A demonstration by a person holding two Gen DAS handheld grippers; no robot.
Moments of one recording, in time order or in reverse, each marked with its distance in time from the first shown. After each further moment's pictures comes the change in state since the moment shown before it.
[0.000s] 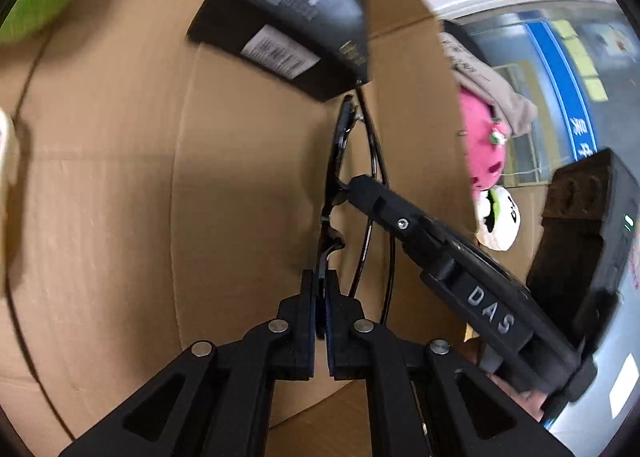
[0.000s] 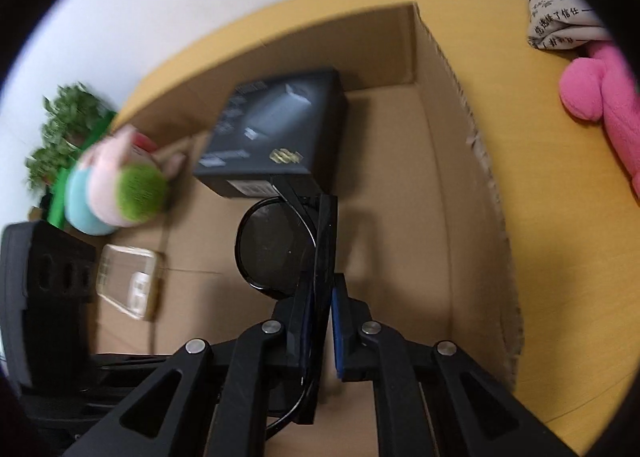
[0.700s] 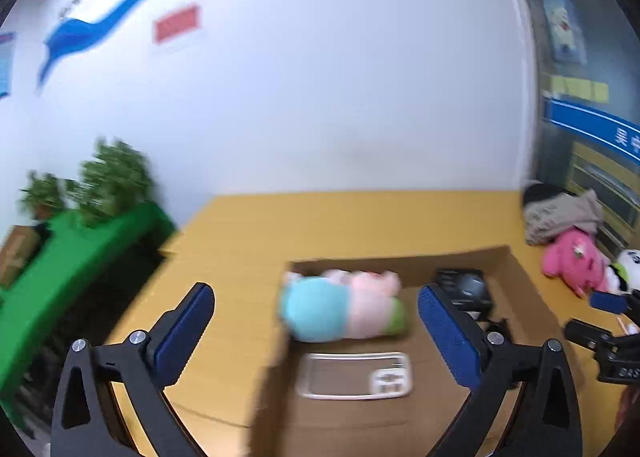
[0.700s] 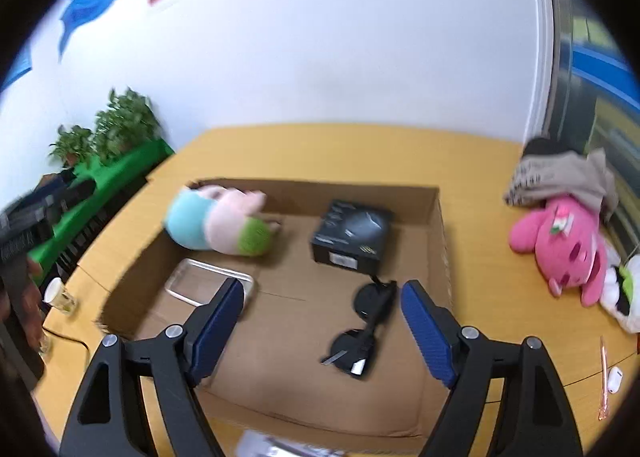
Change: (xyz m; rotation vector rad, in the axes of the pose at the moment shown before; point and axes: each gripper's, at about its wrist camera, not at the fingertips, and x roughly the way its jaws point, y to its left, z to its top) left arm -0.313 -0.043 -0.169 0.403 -1.052 0.780; right arm -0.173 0.105 -0.077 -0.239 -0.464 -0.012
